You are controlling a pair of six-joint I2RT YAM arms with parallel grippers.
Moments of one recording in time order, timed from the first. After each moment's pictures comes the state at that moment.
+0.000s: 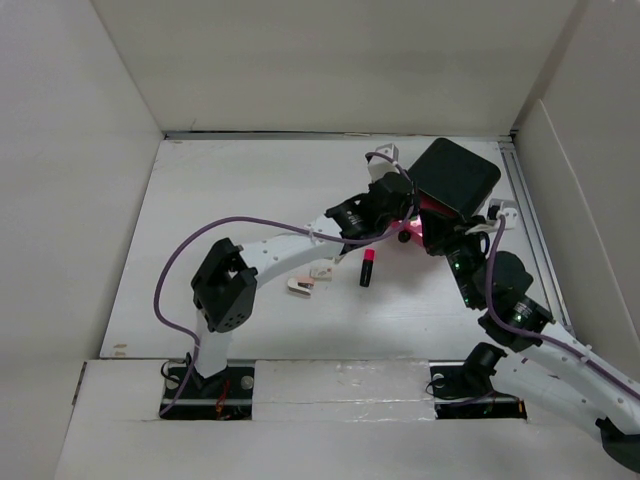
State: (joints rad) left arm -1.00 1.92 1.66 -0.13 -0.39 -0.86; right arm 0.82 0.63 0.67 0.12 0.58 0.40
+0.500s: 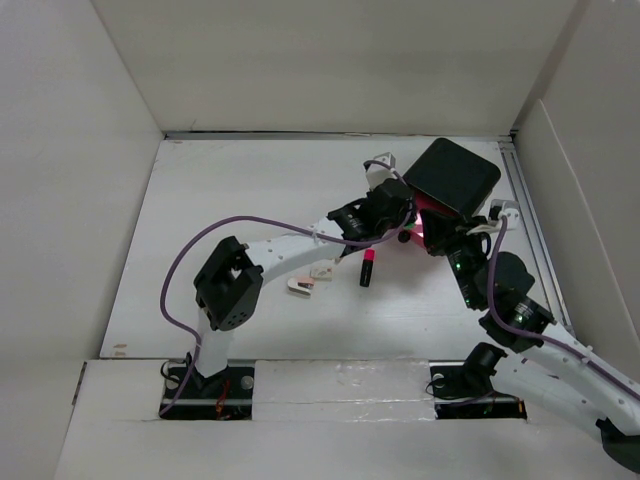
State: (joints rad) left arm -0.99 1.94 1.63 -0.14 -0.37 -0.91; right arm 0.82 0.62 0.67 0.12 0.58 0.40
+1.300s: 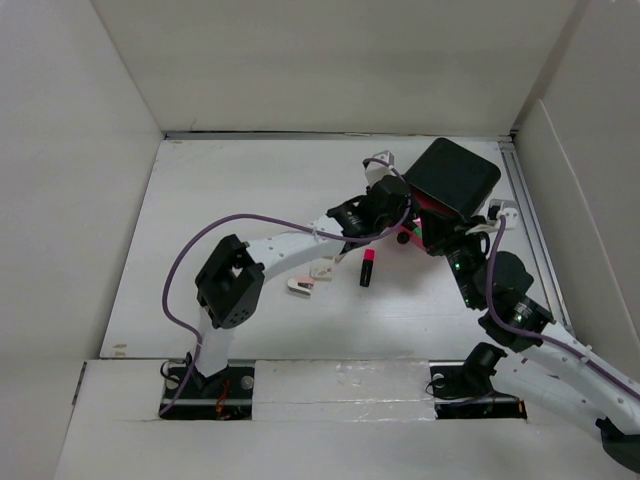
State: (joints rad) left arm -0.98 1.96 1.63 -0.14 -0.33 -0.93; right arm 0.82 0.62 0.67 0.12 0.58 0.40
